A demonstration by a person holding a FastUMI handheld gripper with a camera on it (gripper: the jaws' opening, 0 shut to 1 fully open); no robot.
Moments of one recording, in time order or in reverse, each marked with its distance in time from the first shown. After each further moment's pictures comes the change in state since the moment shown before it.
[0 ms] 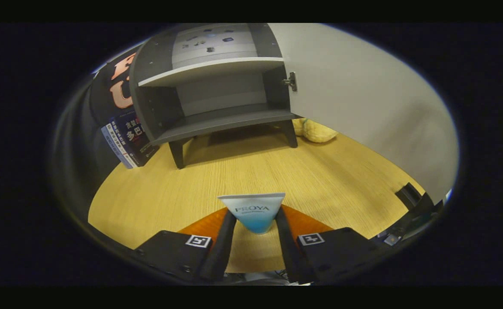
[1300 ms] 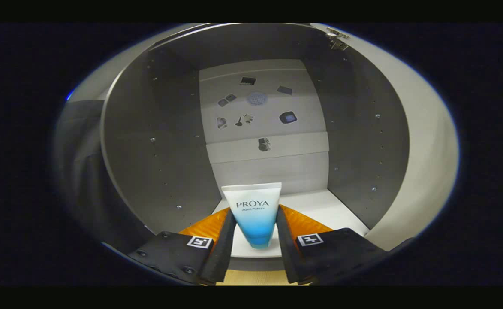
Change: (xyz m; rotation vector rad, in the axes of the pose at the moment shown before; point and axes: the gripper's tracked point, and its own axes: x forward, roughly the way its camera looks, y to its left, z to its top) arm -0.012 0.155 0.478 -0.094 -0.376 0.270
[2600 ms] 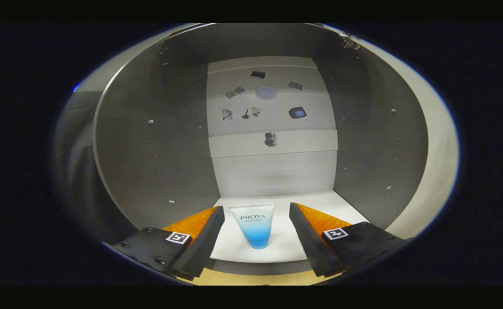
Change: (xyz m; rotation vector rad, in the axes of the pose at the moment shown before) arm -0.006 0.016 -0.011 -0.060 -0.055 0.024
